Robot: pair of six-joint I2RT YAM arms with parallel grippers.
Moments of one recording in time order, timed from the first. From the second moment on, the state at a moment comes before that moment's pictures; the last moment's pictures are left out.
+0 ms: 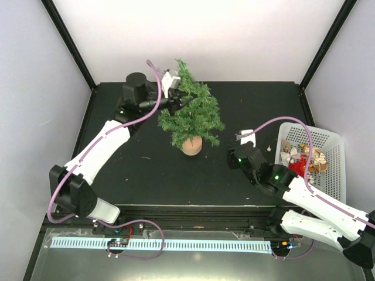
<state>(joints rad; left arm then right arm) -0.39 1.47 1.37 0.02 0.80 -0.10 0.88 0.90 0.75 -0.48 0.54 0.48</state>
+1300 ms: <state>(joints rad) -0.49 1.27 1.14 0.00 0.70 -0.01 0.88 0.87 0.74 -0.53 0.55 0.51</state>
